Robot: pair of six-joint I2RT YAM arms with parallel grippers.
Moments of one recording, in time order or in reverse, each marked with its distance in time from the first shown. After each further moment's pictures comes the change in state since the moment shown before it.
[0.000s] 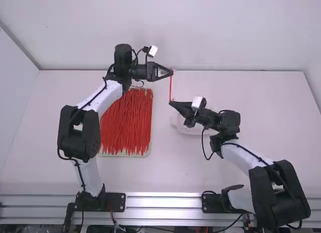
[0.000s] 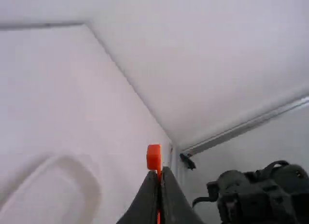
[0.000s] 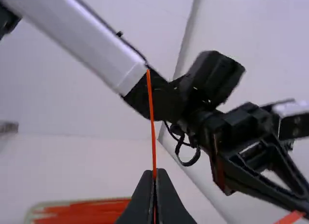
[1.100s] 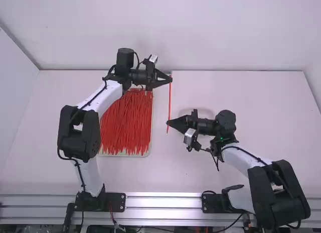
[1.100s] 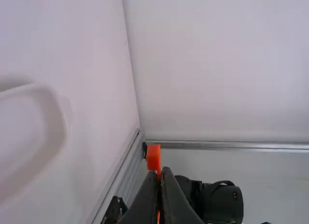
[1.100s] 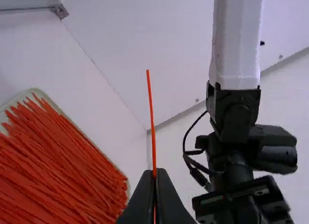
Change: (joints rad) left arm 0.000 0.000 0.000 -0.296 -0.001 -0.247; right arm -0.006 0.000 -0.079 -0.201 -0.268 -1.058
